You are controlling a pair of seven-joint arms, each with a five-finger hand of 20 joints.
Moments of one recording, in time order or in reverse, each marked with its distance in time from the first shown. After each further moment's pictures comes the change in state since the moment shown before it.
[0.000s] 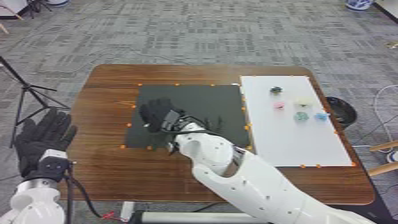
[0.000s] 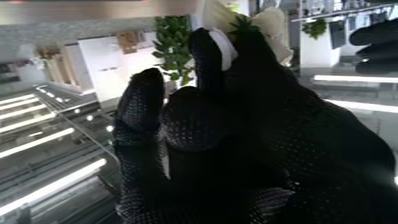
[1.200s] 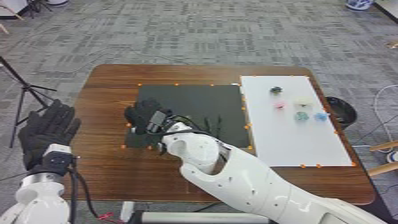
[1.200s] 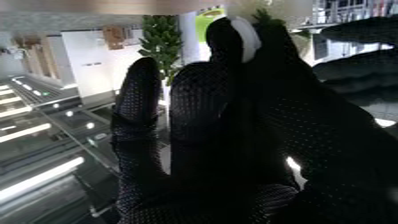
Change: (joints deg) left arm -3.0 -0.2 1.8 0.1 1.5 -0.9 0.4; right arm 4.3 -3.3 -4.7 4.5 -1.6 -0.5 1.0
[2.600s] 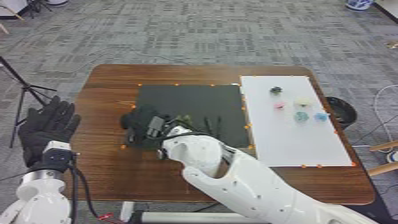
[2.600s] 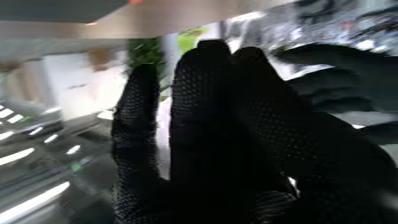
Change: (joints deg) left arm -1.5 -0.3 0.2 0.7 -0.4 -0.8 0.4; right arm -2.7 1.0 3.4 -5.0 1.3 -9.2 -6.5
